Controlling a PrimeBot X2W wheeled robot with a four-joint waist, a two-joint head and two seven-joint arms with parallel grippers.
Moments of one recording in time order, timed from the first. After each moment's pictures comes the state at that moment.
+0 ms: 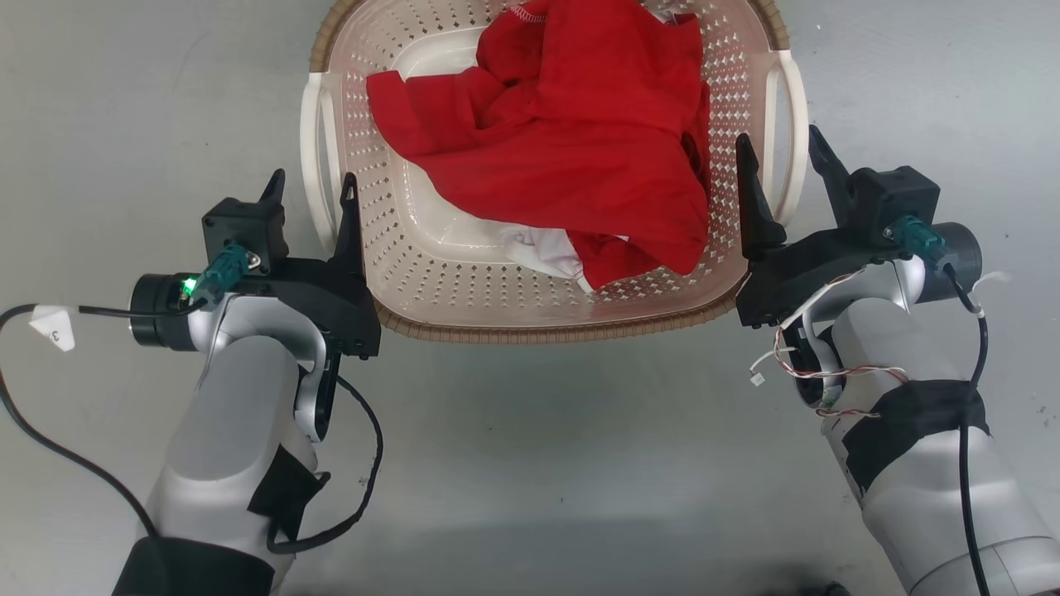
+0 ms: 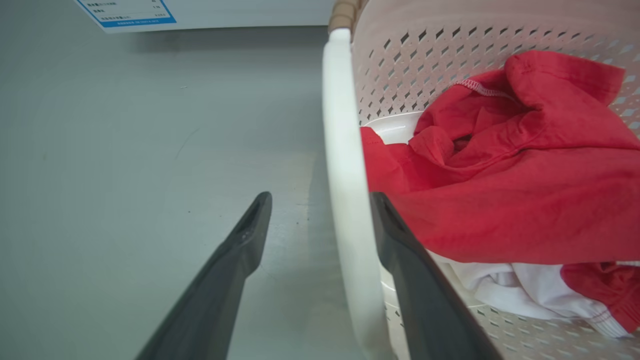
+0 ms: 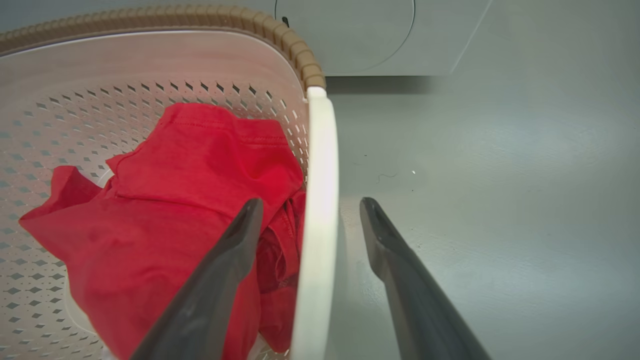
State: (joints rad) left arm -0.87 0.03 -0.18 0.87 -0.25 0.02 -0.20; right arm -0.93 -0.06 0.30 0.84 0.24 -0.02 -0.26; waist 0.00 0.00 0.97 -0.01
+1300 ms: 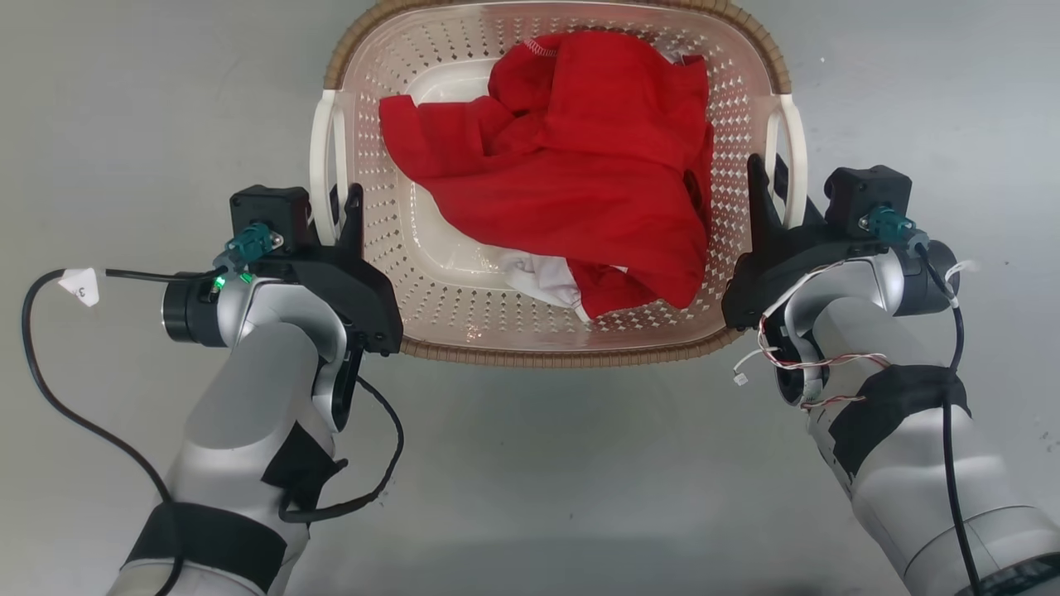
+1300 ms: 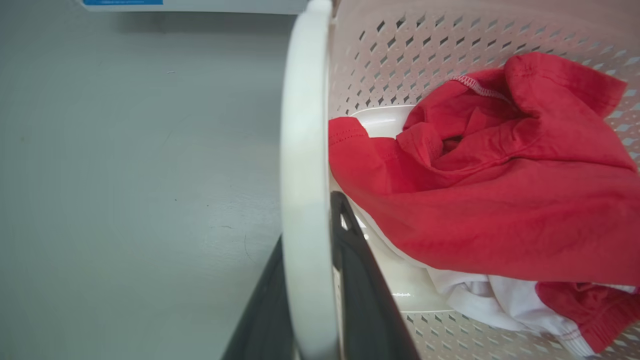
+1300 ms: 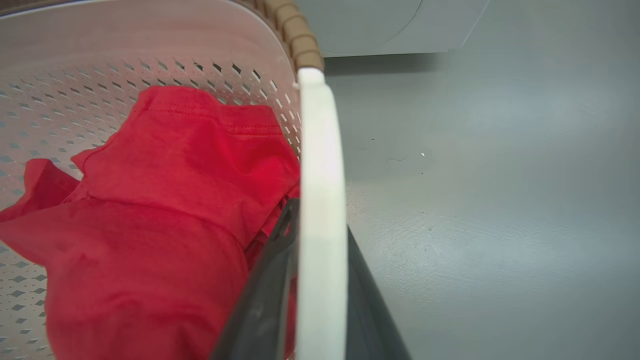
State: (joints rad) left arm -0.98 0.02 -0.31 1.07 -0.42 0.00 -0.18; right arm -1.03 -0.06 0.48 1.05 0.45 -0.07 -0.25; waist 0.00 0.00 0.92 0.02
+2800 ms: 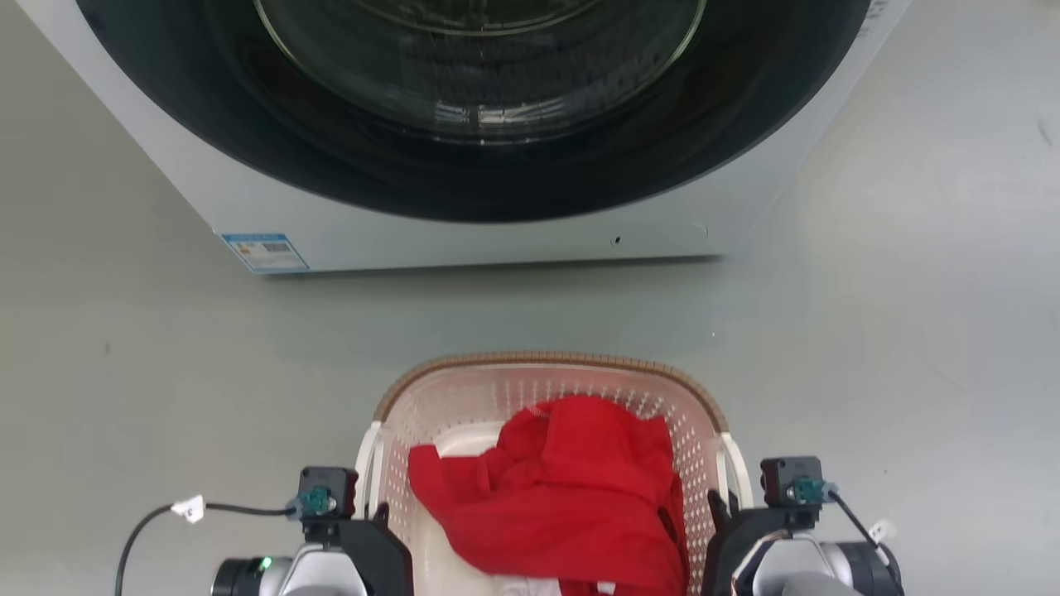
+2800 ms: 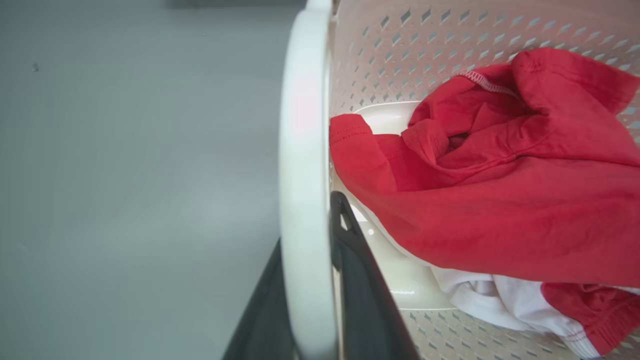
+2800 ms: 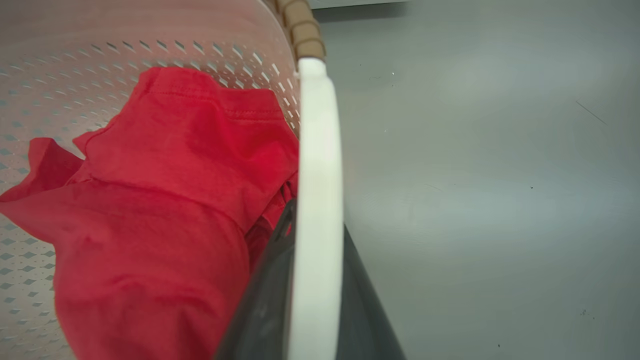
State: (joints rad) left arm -0.60 0.02 -0.56 1.18 -0.62 0.01 -0.09; right arm -0.62 -0.06 0.80 1.07 0.77 -0.10 -0.11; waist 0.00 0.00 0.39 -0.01
